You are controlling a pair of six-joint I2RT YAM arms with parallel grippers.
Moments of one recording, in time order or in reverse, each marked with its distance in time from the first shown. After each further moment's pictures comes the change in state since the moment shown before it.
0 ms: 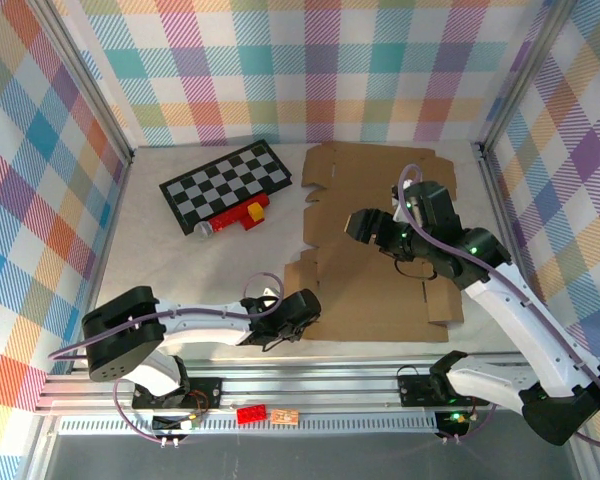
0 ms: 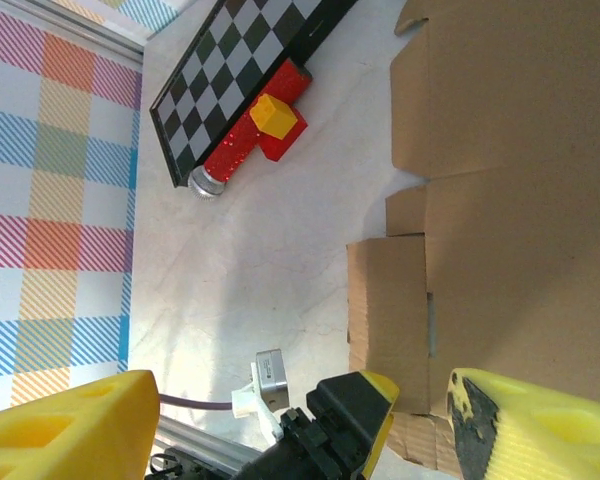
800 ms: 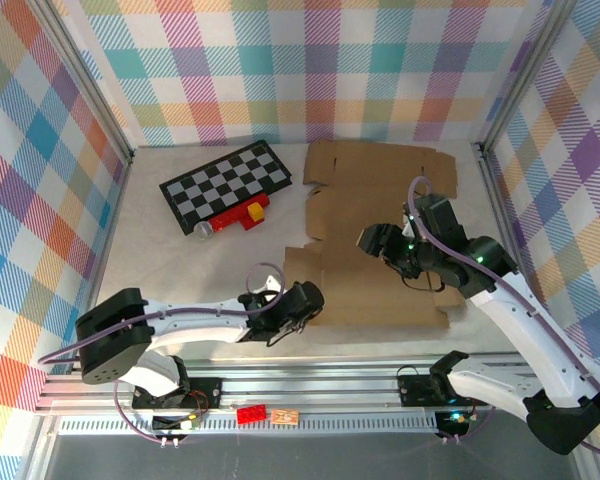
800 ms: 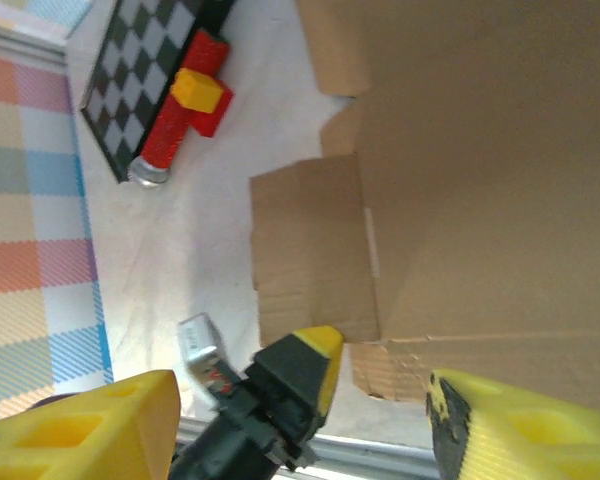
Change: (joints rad) left arm 0.003 -0.056 0.093 -0.024 -0.089 0.104; right arm 0.000 -0.053 -0.040 -0.145 0.040 0.158
